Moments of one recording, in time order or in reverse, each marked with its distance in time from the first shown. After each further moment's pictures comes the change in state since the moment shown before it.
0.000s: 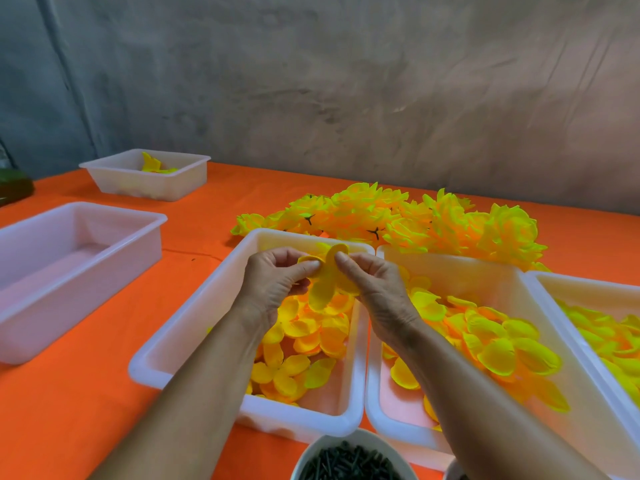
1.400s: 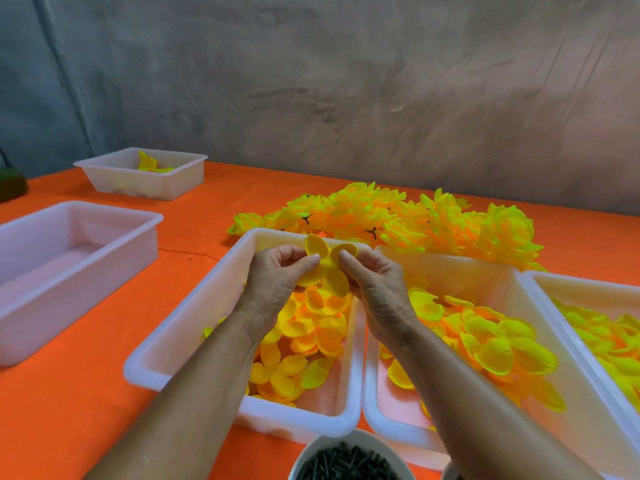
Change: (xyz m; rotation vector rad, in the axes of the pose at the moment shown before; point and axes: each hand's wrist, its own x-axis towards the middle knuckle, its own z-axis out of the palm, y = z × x) left_hand -0.006 0.003 0.008 0.143 -0.015 0.094; right_hand 0.002 0.000 0.002 0.085 0.106 -0.021
